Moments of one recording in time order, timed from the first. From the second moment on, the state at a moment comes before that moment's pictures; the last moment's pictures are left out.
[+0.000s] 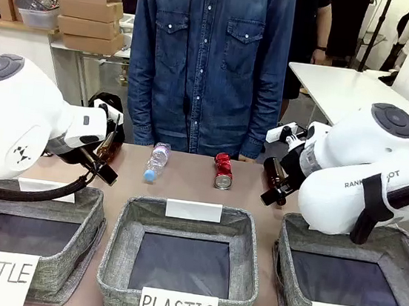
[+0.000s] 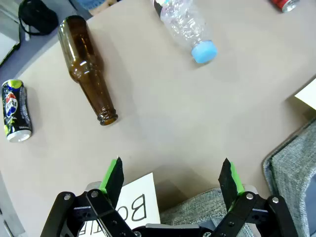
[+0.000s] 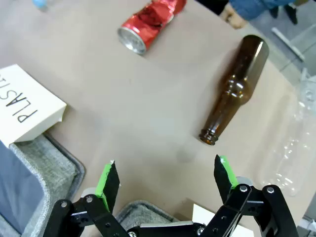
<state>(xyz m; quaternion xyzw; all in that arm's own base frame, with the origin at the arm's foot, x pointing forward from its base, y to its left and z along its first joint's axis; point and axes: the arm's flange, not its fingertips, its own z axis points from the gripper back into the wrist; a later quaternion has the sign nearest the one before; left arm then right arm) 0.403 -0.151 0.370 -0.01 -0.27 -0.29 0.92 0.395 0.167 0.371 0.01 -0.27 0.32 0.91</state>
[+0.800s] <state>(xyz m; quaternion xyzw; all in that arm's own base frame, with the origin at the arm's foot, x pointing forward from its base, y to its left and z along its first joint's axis) 0.403 -0.151 0.370 -0.01 -0.27 -0.29 0.92 0.394 0.167 0.371 0.01 -0.27 0.32 0.91</state>
